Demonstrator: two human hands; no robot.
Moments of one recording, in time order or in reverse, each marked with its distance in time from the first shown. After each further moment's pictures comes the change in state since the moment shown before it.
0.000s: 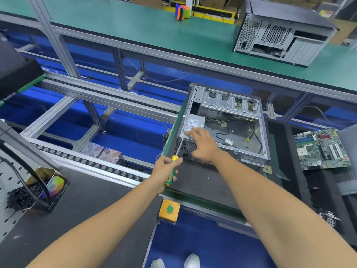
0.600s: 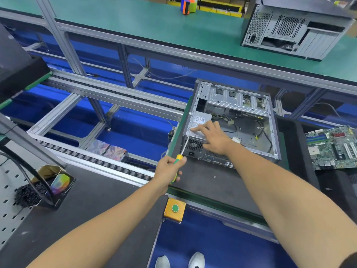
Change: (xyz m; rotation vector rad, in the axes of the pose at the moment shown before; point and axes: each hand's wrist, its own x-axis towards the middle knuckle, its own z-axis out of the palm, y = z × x) left_hand -0.003 -0.004 -0.007 0.102 0.026 0.062; right_hand 0.017 0.029 -0.017 -0.222 -0.006 -0.239
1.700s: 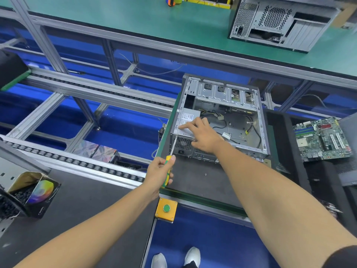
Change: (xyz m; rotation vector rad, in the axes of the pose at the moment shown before) left_hand 0.003 -0.007 0.011 -0.076 -0.008 -0.021; right_hand 0.003 0.002 0.006 0.027 0.062 0.039
